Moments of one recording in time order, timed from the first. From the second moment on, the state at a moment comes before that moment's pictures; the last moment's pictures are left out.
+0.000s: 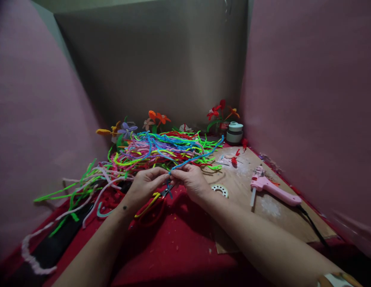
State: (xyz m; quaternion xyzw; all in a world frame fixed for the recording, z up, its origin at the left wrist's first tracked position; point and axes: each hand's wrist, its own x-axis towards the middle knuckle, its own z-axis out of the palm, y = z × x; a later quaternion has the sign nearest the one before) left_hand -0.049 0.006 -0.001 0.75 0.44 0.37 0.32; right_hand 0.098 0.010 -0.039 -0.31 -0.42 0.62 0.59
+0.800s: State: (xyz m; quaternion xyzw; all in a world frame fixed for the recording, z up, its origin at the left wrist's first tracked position) left_hand -0.084 0.012 -0.001 0.85 0.52 -0.09 0.07; right_hand 0.113 0.013 -0.017 -0.34 -0.40 0.61 0.59
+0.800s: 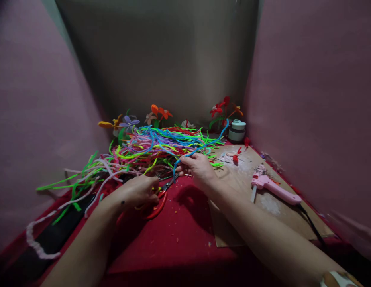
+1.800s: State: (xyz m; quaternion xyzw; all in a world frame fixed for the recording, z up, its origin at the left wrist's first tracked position) left_hand -0.078 0.003 0.008 0.86 0.48 0.08 0.15; right_hand 0.146 0.019 -0.028 -0.28 -0.36 0.67 0.58
